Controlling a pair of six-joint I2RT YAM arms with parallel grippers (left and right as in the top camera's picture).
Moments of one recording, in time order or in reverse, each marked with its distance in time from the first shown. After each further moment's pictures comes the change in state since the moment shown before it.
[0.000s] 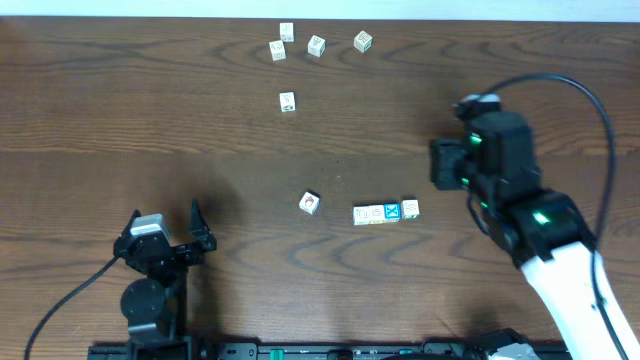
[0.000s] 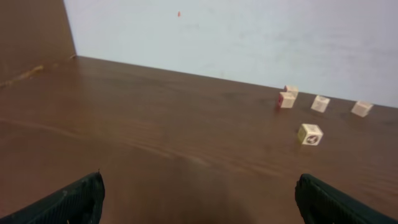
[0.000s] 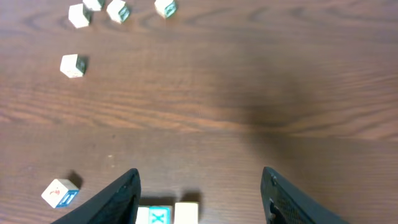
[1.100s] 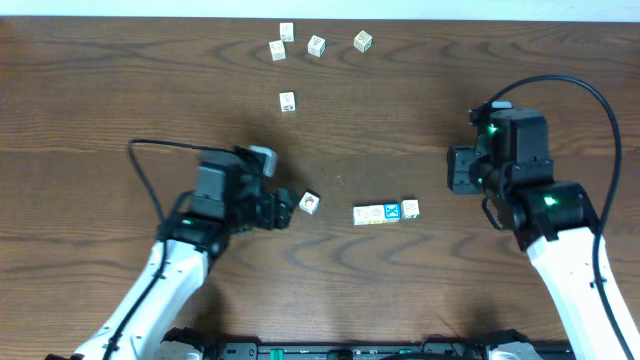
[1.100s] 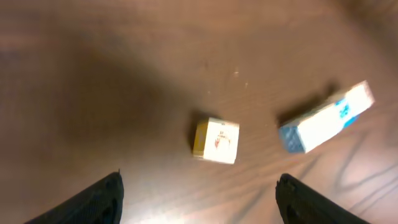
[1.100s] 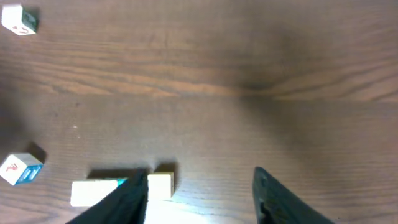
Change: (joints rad) left arm -0.431 1.180 0.547 -0.158 0.324 -0.054; right arm -0.102 0.095 0.009 -0.099 -0.059 -0.064
